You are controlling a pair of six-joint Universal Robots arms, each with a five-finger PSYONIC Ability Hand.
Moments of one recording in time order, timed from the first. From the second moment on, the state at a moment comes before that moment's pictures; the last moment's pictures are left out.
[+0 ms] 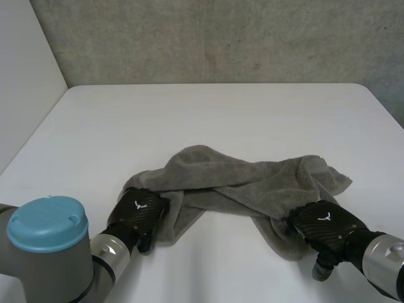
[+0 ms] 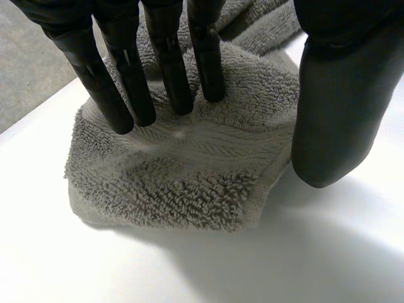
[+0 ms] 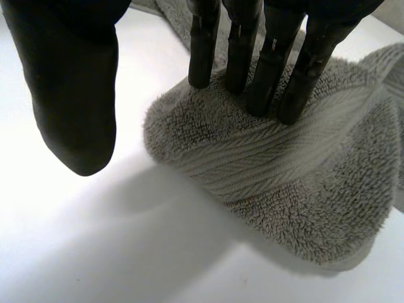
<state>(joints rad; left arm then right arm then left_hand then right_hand) 4.15 -1.91 -1.96 3.44 -1.59 3.49 1.69 -1.55 2.05 0.23 1.11 2.48 0.65 0.64 0.64 0.65 0.62 0.48 0.49 0.49 0.48 0.28</state>
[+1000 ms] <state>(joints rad) 4.25 -1.56 -1.83 3.35 -1.59 3.49 1.60 -1.57 1.72 0.23 1.11 2.56 1.41 1.49 1.54 1.51 1.46 1.32 1.29 1.33 1.33 1.15</state>
